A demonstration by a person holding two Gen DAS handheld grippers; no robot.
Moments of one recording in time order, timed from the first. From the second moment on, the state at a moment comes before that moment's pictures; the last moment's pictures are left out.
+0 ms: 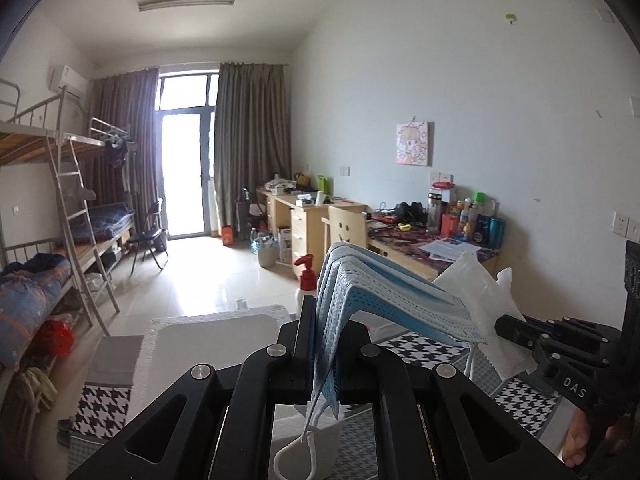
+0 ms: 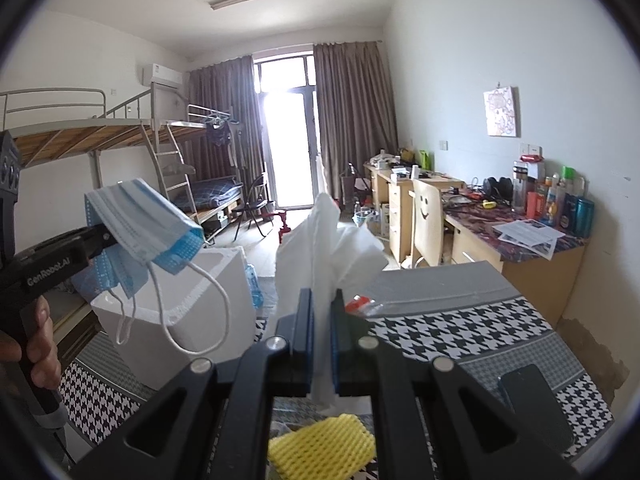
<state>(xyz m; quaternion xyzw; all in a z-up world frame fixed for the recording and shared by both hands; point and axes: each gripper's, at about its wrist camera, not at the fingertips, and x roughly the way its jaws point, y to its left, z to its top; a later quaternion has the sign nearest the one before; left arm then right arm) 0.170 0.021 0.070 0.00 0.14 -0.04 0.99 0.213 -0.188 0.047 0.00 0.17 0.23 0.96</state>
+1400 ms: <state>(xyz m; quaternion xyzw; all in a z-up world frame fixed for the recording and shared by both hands) 0.208 0.088 0.058 -0.02 0.19 0.08 0.98 0.240 -0.122 0.056 -0.03 0.19 0.31 0.93</state>
